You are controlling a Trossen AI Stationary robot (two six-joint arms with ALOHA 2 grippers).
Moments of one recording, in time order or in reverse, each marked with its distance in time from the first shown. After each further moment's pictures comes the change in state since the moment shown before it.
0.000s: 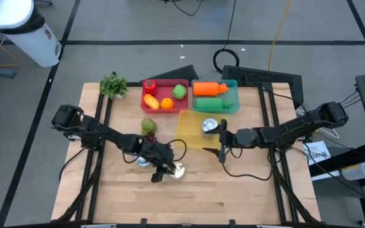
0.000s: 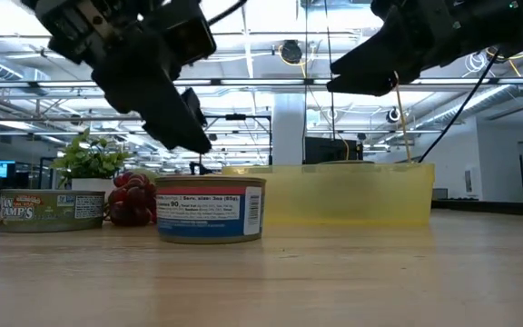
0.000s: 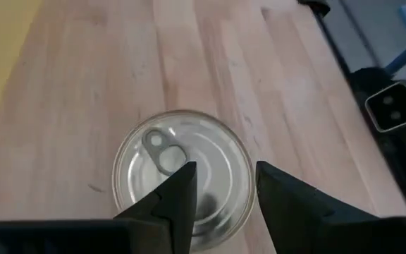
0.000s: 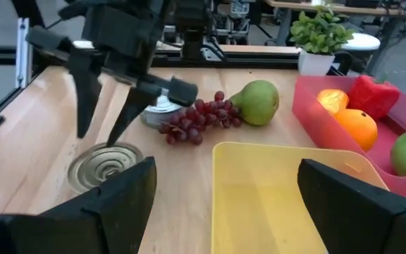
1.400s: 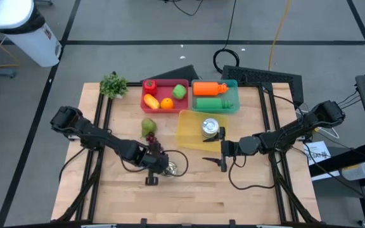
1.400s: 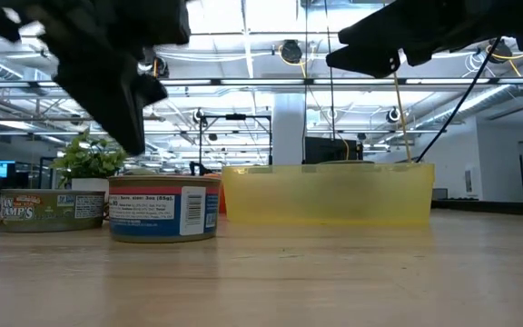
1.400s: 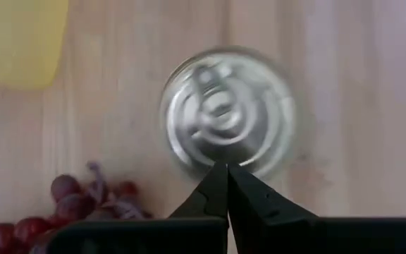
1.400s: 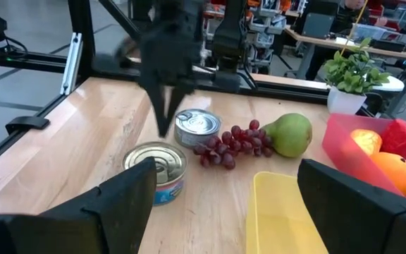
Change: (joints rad) left arm -0.132 -0.001 0.236 -0.655 -0.289 -0.074; right arm 0.121 0.053 0.002 0.134 0.037 -0.087
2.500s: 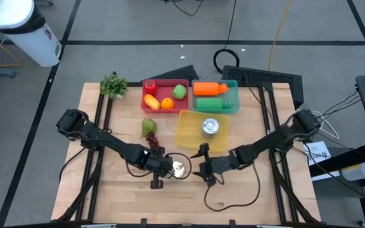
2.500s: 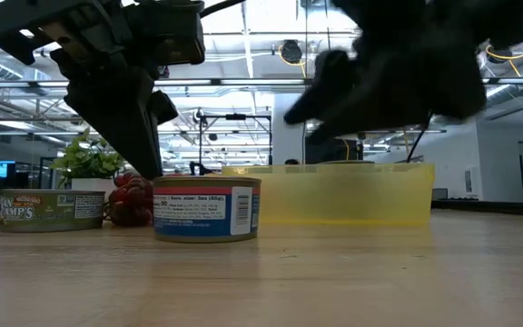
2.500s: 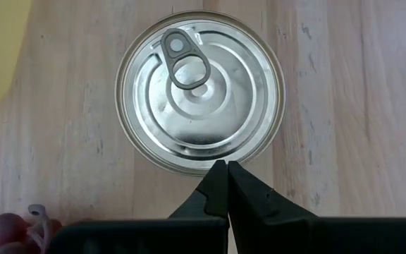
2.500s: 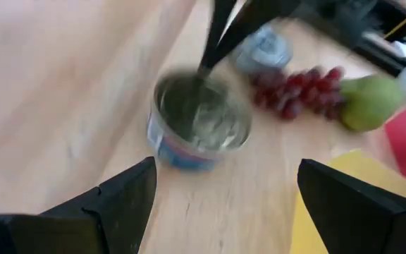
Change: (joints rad) left arm -0.007 0.130 -0.007 0.047 0.049 -0.075; right arm 0.075 0.415 0.314 -0.277 0.023 -0.172
